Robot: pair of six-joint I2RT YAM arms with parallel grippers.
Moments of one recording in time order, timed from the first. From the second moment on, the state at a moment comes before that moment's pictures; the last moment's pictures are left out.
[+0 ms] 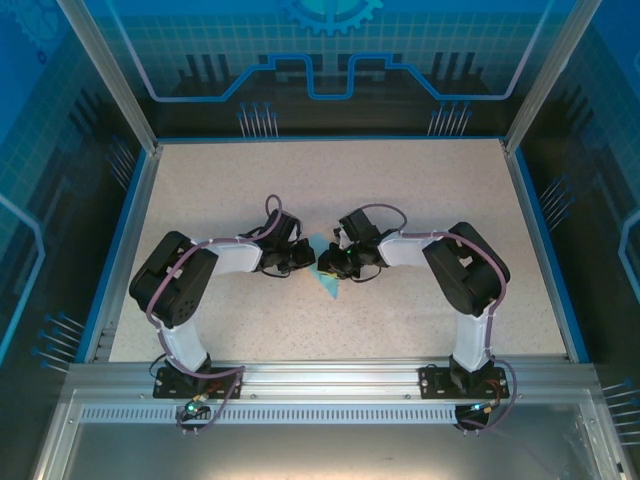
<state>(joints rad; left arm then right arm) -0.47 1.79 0.86 -0.03 0.30 -0.77 0.62 1.92 1.02 -0.11 -0.51 0.88</state>
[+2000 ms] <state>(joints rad) -0.48 1.77 0.80 -0.03 0.46 -0.82 0.60 1.92 0.99 -0.07 -0.53 0.89</state>
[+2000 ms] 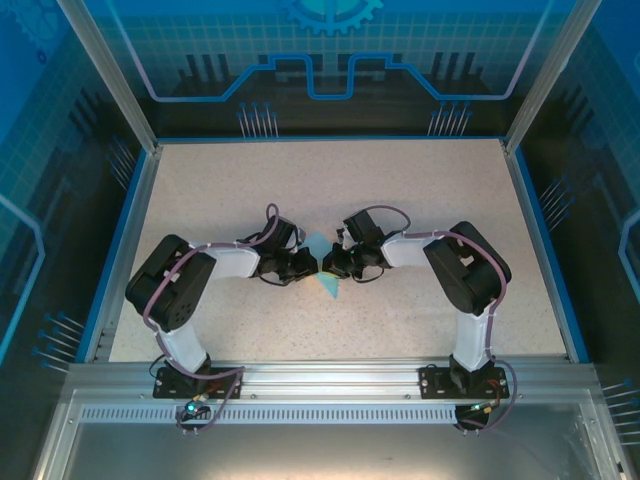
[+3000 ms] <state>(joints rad) -0.48 1.75 0.81 -0.06 0.42 -0.79 0.55 1.81 0.91 -0.15 -0.66 0.74</state>
